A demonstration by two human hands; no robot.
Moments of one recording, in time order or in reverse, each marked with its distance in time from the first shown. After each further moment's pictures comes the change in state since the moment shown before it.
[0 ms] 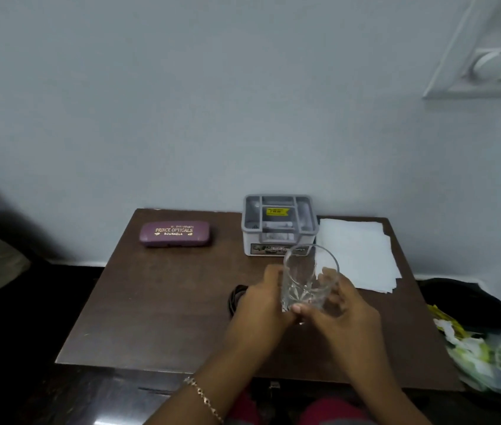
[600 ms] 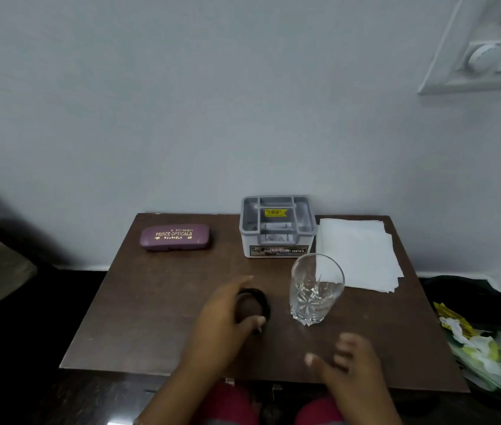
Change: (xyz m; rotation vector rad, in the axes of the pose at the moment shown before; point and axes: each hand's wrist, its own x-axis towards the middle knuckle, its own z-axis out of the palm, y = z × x) left_hand -0.021 -0.027 -0.035 0.076 0.046 -0.101; right_hand -0.037 0.044 0.002 -0.011 0.030 0.411
